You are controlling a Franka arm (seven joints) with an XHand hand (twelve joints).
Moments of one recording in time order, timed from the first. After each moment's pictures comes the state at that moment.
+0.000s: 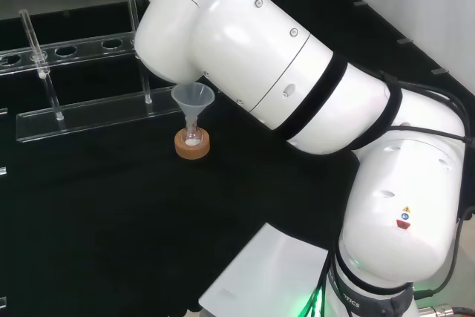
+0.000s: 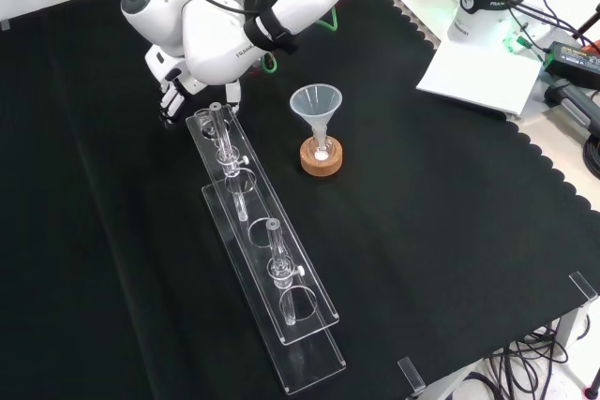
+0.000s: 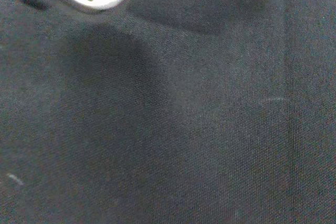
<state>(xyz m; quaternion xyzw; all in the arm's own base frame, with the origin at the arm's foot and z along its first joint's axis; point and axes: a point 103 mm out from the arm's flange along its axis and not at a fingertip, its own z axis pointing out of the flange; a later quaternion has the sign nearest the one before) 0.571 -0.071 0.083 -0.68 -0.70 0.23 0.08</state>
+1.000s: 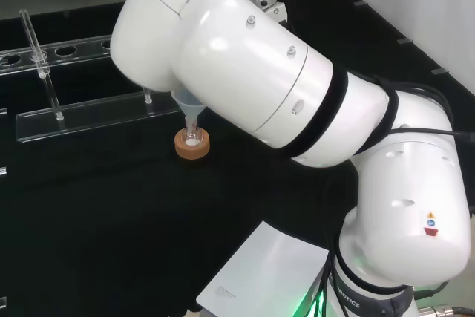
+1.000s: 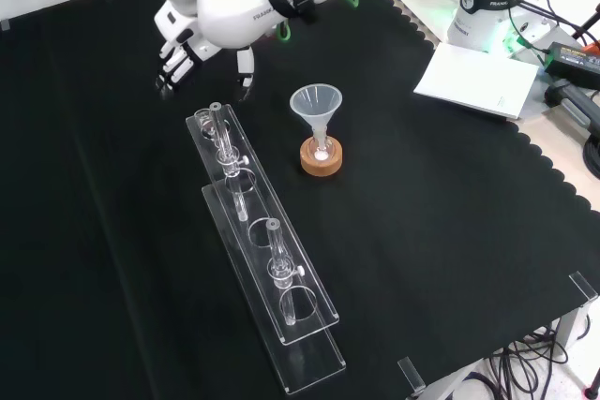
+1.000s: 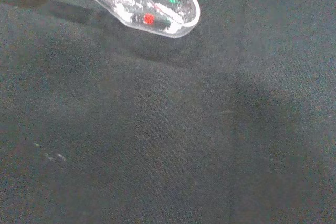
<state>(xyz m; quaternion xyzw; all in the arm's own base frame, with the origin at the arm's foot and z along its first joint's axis) 0.538 -0.069 0.152 -0.68 -0.71 0.21 0.05</state>
